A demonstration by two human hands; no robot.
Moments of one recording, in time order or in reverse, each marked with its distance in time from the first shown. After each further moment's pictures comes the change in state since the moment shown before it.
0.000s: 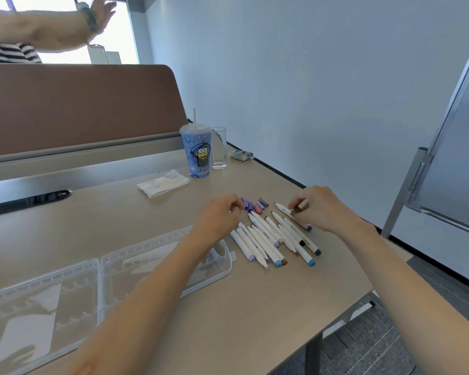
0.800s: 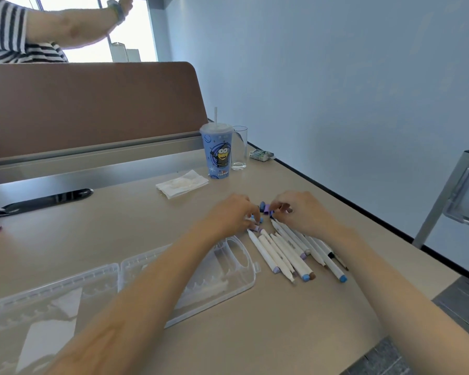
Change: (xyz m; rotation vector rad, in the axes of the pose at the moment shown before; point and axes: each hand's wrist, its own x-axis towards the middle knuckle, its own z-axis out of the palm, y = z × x) left_hand 0.030 -0.021 -0.022 0.389 -0.279 0.211; right_hand 0.042 -0.043 0.047 -0.018 -0.011 -0.326
